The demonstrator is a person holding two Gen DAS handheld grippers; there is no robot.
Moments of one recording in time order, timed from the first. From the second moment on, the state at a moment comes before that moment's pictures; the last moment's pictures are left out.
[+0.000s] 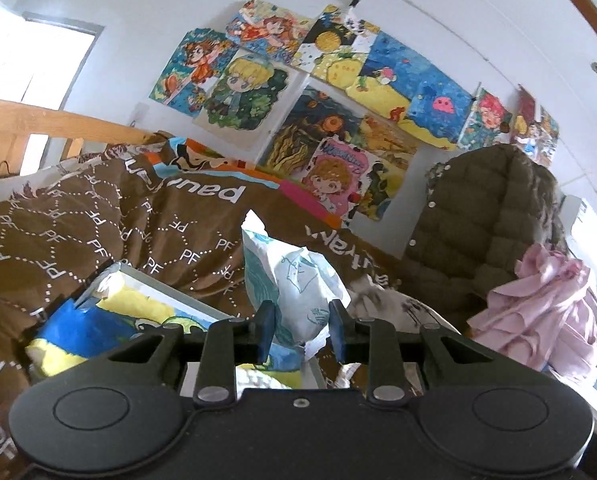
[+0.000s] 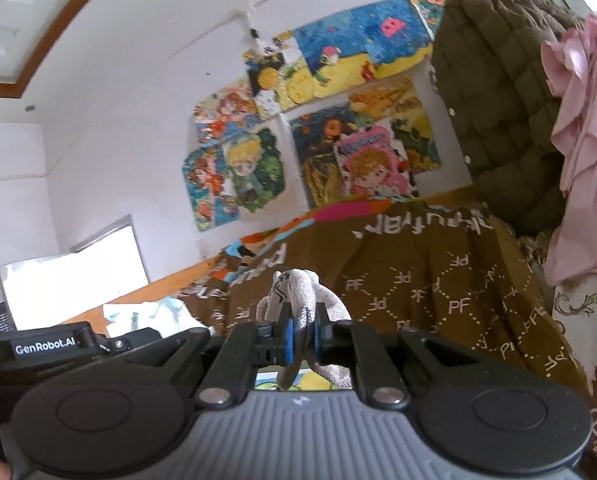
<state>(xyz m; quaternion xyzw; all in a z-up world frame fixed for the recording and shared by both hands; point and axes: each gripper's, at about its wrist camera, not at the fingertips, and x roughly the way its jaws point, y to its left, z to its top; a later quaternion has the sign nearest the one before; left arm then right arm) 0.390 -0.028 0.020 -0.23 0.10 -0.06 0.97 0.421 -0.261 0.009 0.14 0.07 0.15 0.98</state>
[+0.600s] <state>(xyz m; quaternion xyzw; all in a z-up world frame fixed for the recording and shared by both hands) 0.531 -0.014 -0.034 -0.22 0.17 -0.04 0.96 0.527 -0.232 -0.054 0.11 0.15 0.14 0.97</state>
